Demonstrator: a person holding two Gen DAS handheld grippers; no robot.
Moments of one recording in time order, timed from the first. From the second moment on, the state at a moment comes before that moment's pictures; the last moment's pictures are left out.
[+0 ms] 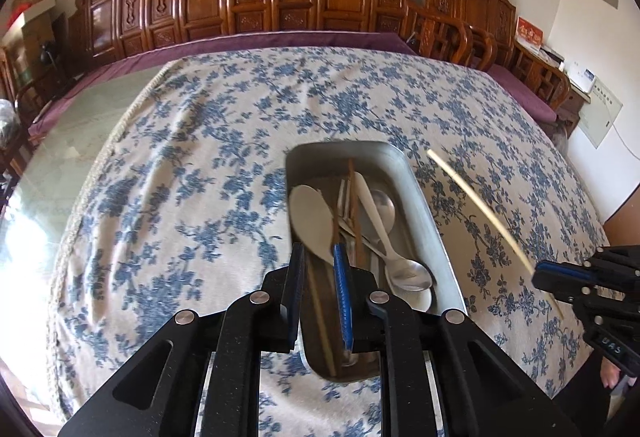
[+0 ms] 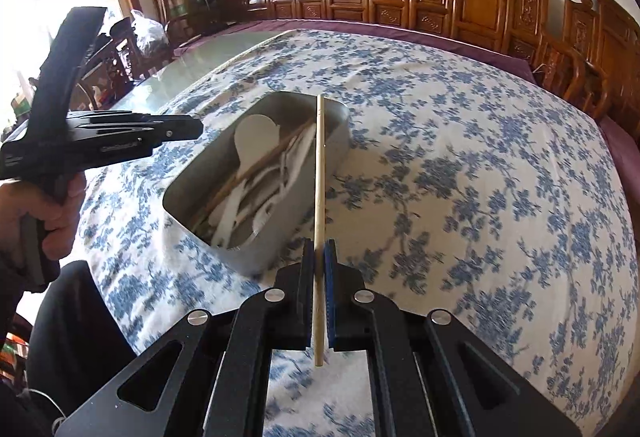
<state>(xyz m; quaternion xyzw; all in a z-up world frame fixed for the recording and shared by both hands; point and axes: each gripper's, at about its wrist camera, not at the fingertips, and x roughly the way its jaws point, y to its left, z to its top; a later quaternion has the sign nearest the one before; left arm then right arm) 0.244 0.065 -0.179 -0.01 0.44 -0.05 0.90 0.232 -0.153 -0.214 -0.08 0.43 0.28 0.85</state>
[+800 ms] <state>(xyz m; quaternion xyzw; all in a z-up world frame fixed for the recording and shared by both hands) 0.225 0.100 -0.168 -0.02 0.43 -0.03 0.90 0.280 -0.058 -0.250 -0.04 0.48 0.28 0.83</state>
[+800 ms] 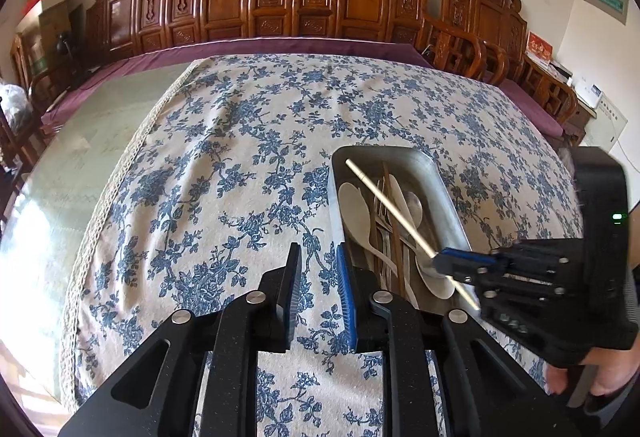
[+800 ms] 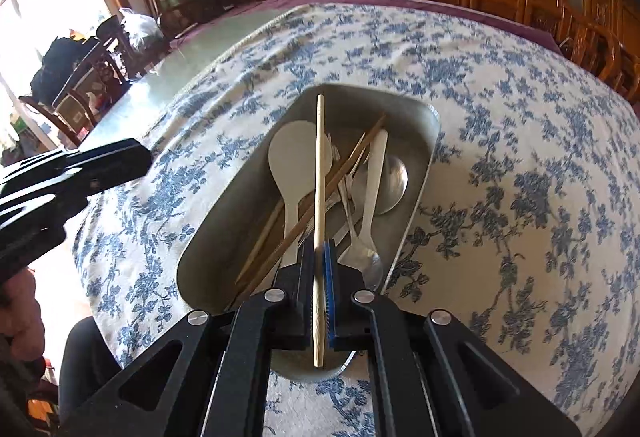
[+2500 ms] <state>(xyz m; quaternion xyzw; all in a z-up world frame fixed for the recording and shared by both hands) 0.114 -0.020 -0.063 0.01 0.33 -0.06 0.94 0.114 -0.262 -0.095 0.02 0.28 0.12 0.95</state>
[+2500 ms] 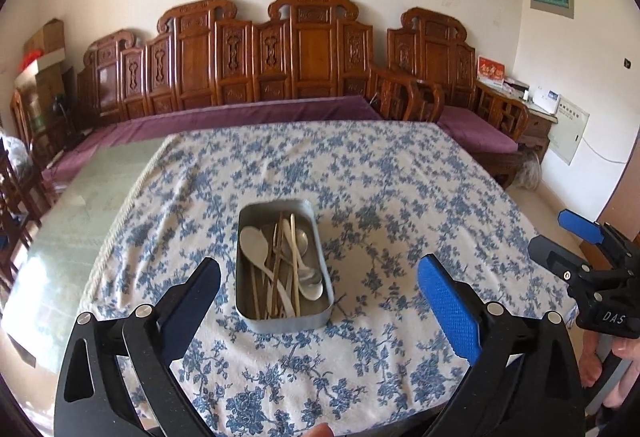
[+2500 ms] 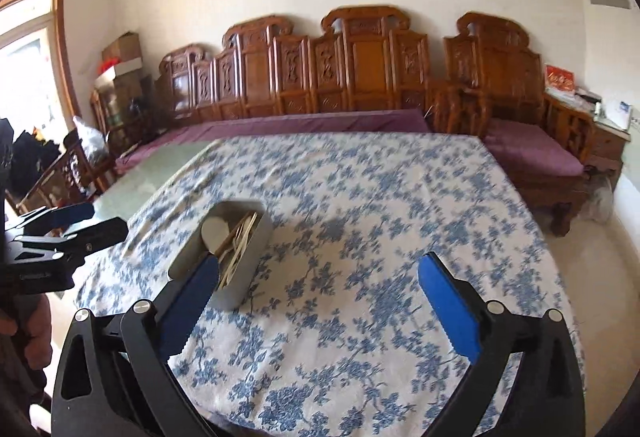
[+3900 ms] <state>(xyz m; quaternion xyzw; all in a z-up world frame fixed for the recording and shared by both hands) 0.067 -0.025 -0.009 -0.01 0.25 -0.05 0.97 0.073 -0.273 -0.030 0.00 0.19 0.10 0.98</state>
